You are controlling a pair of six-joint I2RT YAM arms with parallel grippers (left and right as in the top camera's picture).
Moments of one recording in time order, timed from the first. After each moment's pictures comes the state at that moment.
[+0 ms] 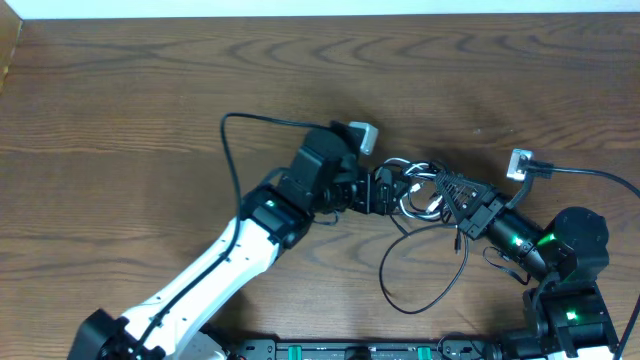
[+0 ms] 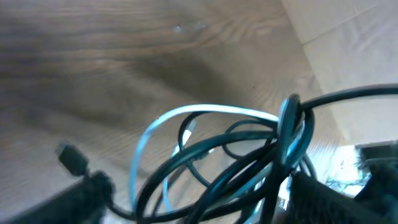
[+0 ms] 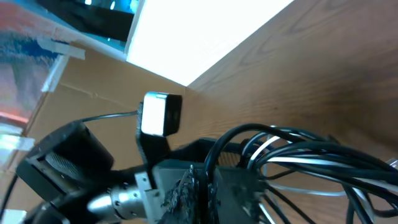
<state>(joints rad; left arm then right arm) -0.67 1.39 0.92 -0.14 0.40 -0.56 0.13 0.63 0.52 -0.07 -0.63 0.95</state>
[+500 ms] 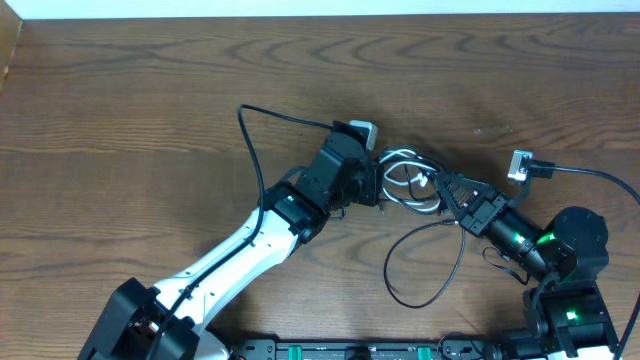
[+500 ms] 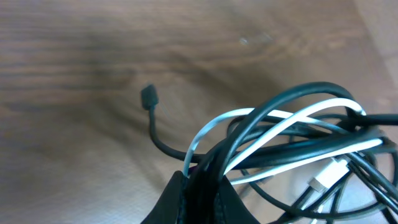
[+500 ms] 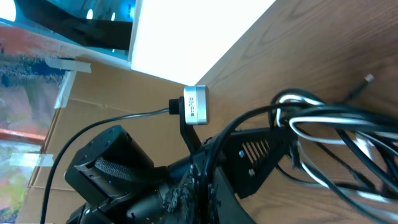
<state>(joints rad) -0.69 1.50 0.92 -0.10 0.13 -0.53 0.13 0.63 0.52 -0.07 -0.64 1.07</state>
